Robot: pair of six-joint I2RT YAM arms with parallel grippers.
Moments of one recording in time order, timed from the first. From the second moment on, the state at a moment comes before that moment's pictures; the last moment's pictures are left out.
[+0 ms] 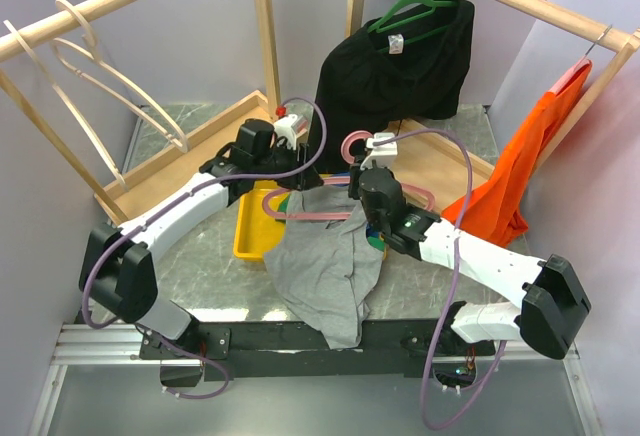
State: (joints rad) left arm -0.54 1.52 1.20 -0.23 0.41 -0.35; right arm 0.80 1.24 0.85 0.12 0.64 0.30
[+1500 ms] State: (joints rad) left arm -0.43 1.70 1.28 -0.29 0.13 -0.51; right arm 0.82 1.20 0.79 0.00 0.84 0.29
